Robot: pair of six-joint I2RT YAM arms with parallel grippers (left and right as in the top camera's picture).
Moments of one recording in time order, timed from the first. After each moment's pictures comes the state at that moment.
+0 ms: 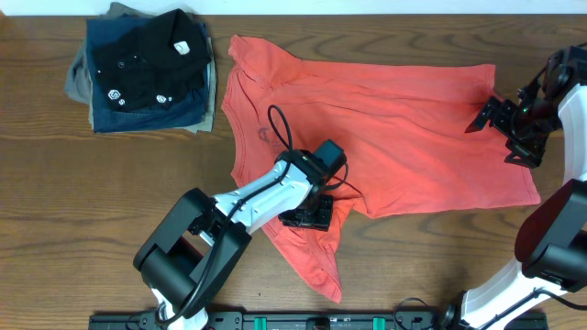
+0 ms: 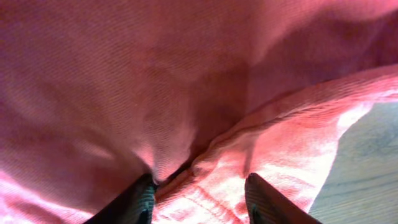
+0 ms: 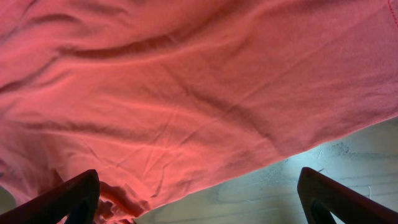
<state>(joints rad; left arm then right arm) -0.75 1.88 1.14 -0.84 0.23 -0.56 -0.35 1.90 1.63 -1.29 -0.23 0.28</state>
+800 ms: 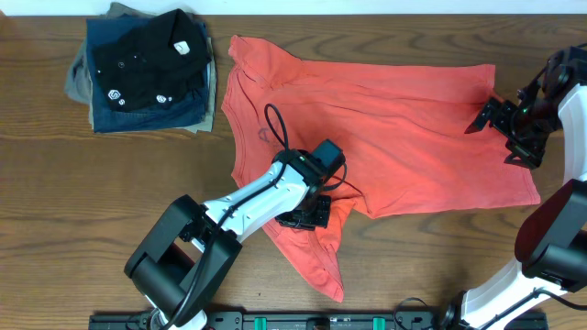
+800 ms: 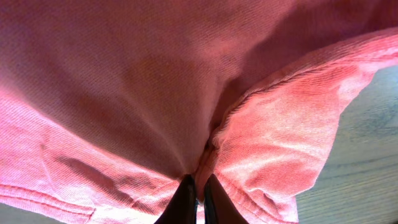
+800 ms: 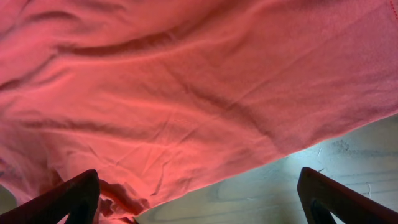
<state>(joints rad) -0.75 1.84 1.14 -0.89 0.21 -0.56 -0.35 1.90 1.63 -1.30 -0.23 0.28</state>
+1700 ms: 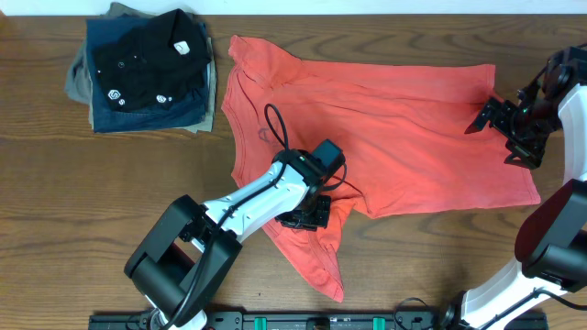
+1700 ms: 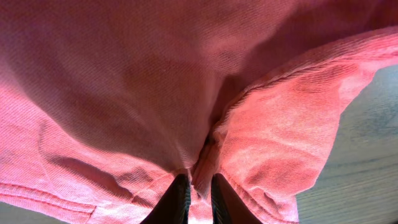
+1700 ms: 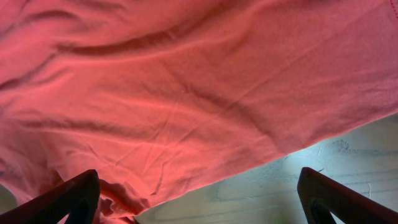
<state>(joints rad) -0.75 1.84 1.14 -0.89 0.21 -0.56 -0.35 1.90 1.63 -1.30 -0.23 0.28</state>
